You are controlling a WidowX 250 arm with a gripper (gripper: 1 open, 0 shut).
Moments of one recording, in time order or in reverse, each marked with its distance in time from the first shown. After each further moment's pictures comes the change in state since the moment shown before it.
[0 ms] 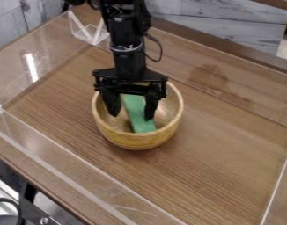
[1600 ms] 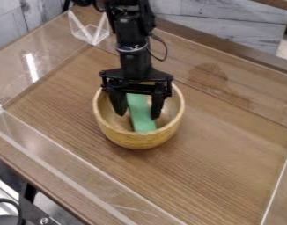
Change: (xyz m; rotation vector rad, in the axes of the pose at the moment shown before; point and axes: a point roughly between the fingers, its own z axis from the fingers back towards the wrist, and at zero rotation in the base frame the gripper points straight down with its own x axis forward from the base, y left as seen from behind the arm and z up) arm 0.008 -0.007 -0.004 -0.030 0.000 -0.004
